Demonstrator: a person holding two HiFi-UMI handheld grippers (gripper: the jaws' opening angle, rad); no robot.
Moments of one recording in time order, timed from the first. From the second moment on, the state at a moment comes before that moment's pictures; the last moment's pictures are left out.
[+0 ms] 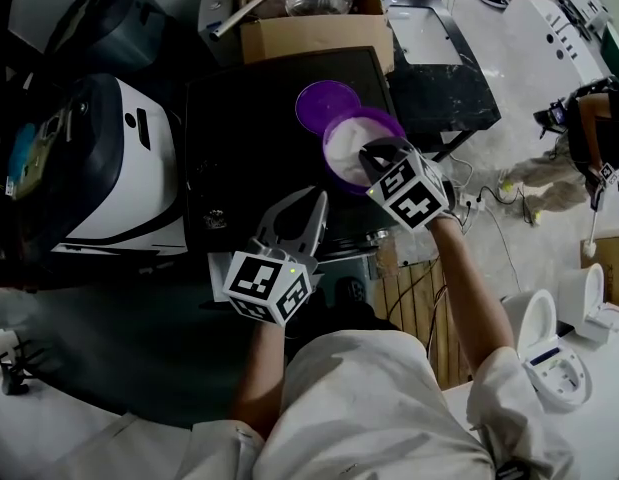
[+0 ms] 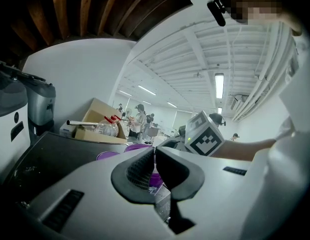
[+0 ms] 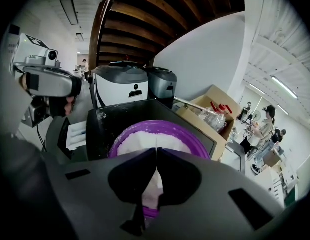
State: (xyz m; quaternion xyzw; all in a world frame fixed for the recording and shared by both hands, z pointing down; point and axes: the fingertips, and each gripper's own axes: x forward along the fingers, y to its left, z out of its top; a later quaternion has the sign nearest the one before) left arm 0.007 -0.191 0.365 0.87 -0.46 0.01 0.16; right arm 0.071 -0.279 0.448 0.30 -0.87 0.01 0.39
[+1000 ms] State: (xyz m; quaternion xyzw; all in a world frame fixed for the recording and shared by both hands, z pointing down) left arm -0.004 -0.192 0.360 0.87 -0.47 0.00 0.16; right arm 0.047 -0.257 0.441 0.27 -0.89 0.19 0.33
